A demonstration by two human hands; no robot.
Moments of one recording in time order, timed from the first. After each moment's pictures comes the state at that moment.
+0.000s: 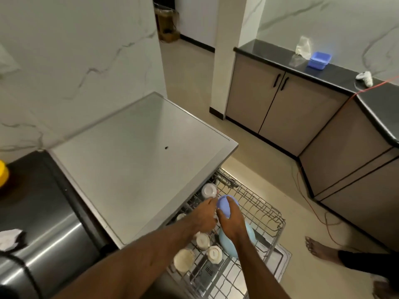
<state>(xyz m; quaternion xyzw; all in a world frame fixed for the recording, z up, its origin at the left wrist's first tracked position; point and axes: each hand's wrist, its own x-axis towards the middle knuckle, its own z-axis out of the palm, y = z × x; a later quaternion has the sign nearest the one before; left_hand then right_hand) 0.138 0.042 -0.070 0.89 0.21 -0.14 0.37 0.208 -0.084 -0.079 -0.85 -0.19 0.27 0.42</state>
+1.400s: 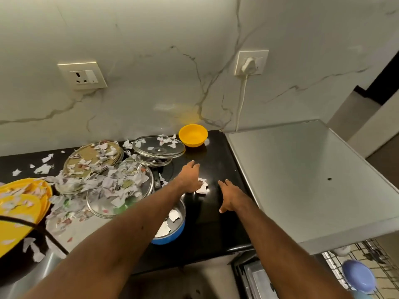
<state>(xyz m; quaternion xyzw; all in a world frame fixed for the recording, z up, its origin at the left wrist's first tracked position) -0.348 0.338 0.018 0.79 0.57 -0.04 0.24 -0.164 0.268 -0.012 -0.70 -0.64 0.29 -0.11</state>
